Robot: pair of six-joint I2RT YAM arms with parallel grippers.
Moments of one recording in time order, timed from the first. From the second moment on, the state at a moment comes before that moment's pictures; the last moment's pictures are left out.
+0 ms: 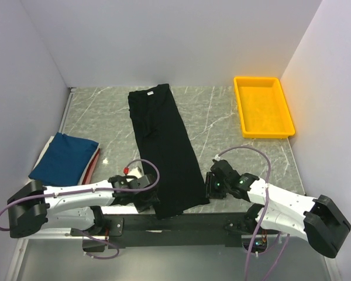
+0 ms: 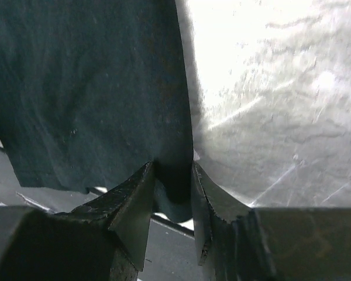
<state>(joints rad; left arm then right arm) -1.14 1.12 0.54 -0.60 -0.16 -1.59 0.77 1.00 0.38 -0.40 -0.09 0.84</state>
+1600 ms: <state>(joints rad) -0.86 0.97 0.65 -0.74 -0.11 -1.32 0.83 1.01 0.61 -0.56 -0.17 0.85</state>
